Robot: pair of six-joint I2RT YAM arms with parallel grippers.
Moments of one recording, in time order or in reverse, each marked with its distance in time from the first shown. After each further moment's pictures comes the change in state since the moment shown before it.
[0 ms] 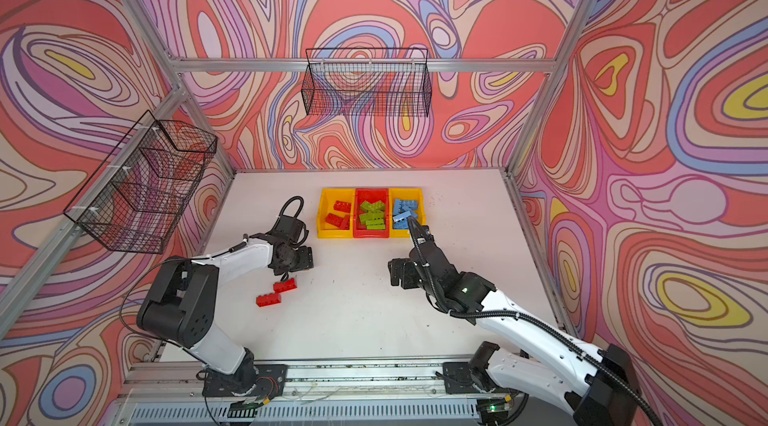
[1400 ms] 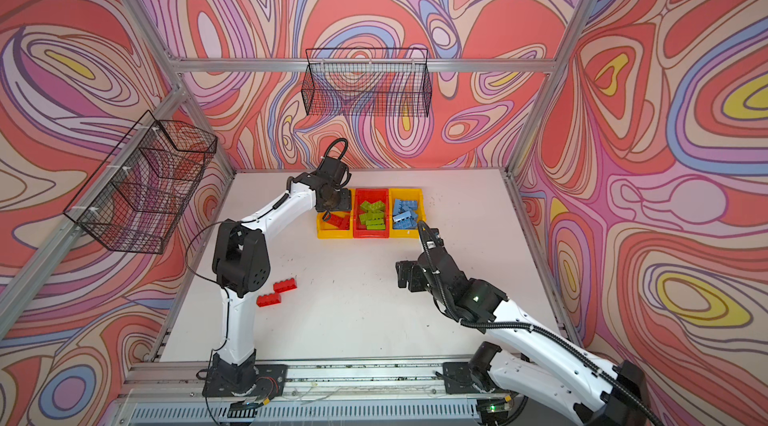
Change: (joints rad) left arm -0.156 0.515 1.028 -0.318 -0.060 0.044; right arm 0.000 -0.102 -0.035 -0.037 0.061 -0.001
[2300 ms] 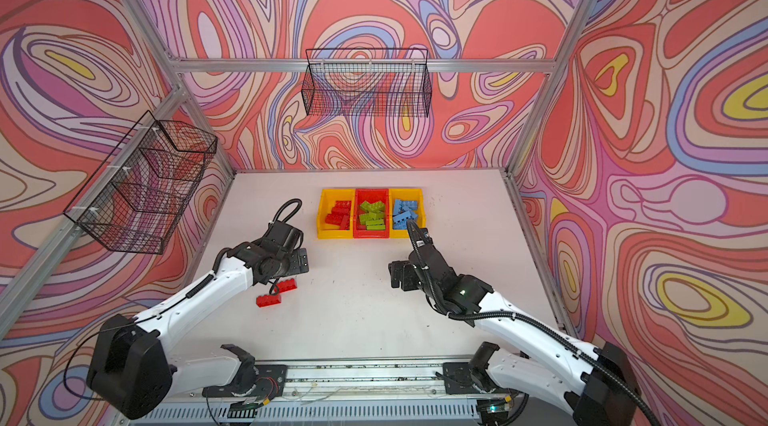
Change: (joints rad) left arm 0.000 -0.905 -1.075 0.034 -0.187 -0.191; right arm 0.000 0.108 -0.010 0.094 -0.054 -0.030
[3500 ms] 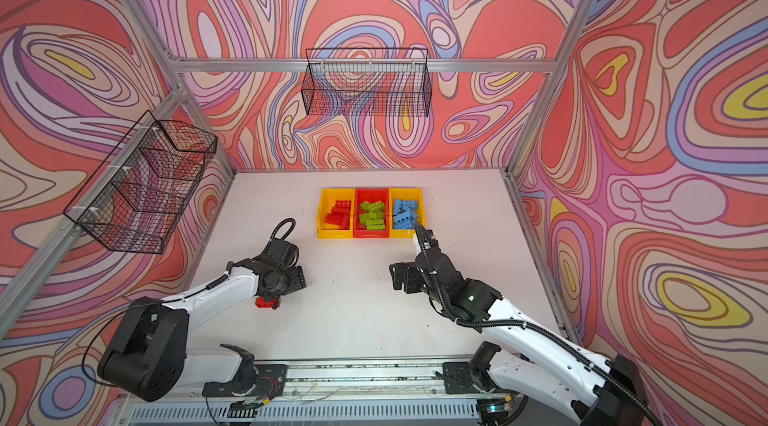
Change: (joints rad) left arm 0.105 0.113 -0.211 0.249 0.200 -0.059; right arm 0.000 -0.082 -0.024 -0.015 -0.028 0.031
